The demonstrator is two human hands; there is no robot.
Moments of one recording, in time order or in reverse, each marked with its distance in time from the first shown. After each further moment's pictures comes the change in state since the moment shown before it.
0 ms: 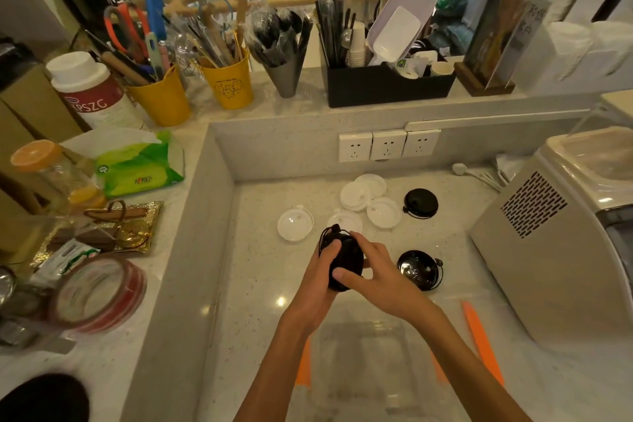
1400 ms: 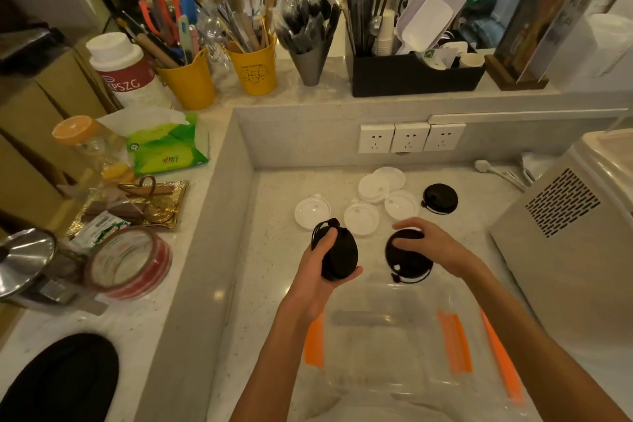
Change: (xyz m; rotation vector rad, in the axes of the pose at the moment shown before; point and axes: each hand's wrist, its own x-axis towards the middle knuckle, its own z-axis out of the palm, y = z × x) left_hand -0.014 0.005 -0.026 -0.284 0.103 -0.058; right_hand 0.052 0.050 -0.071 -0.051 0.013 0.163
